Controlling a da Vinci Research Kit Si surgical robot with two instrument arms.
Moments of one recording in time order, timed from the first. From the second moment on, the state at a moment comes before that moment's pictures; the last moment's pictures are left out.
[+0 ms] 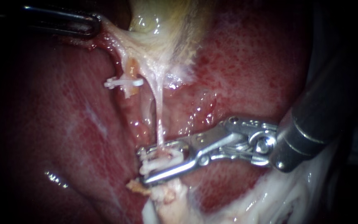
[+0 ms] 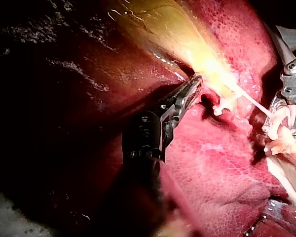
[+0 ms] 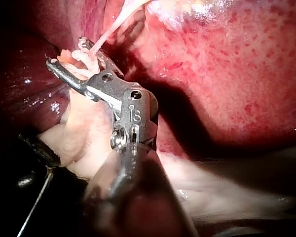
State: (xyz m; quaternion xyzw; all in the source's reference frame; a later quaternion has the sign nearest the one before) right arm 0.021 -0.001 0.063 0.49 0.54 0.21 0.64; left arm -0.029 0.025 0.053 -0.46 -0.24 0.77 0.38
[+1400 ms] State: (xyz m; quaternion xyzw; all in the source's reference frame) right arm 0.020 0.000 0.062 0.52 0.54 0.24 0.62; left arm -0.029 0.025 0.053 -0.46 -0.24 0.77 0.38
